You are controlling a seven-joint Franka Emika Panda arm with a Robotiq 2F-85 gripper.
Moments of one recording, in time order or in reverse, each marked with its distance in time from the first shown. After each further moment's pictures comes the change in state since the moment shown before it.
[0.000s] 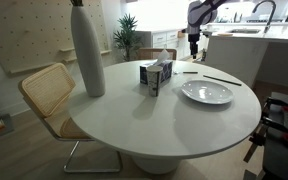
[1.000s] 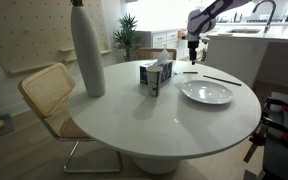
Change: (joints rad) arm -0.043 0.097 0.030 0.041 0.001 0.073 -0.003
